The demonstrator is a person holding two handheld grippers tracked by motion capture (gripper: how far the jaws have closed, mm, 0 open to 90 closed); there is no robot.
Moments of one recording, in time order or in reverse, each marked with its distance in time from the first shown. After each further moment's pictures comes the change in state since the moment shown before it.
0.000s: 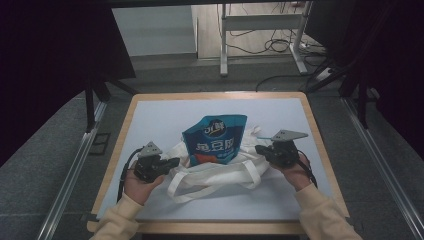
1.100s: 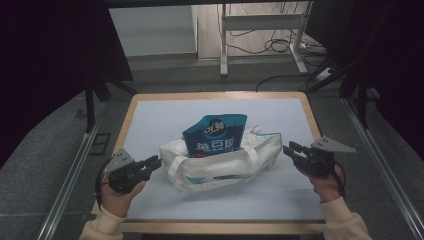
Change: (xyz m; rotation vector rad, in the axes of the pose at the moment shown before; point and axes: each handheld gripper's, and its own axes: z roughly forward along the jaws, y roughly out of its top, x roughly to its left) left arm -0.005 -0.004 -0.074 -0.239 0.085 0.016; right arm -0.022 -0.023 -0.081 -0.215 -0.149 0.085
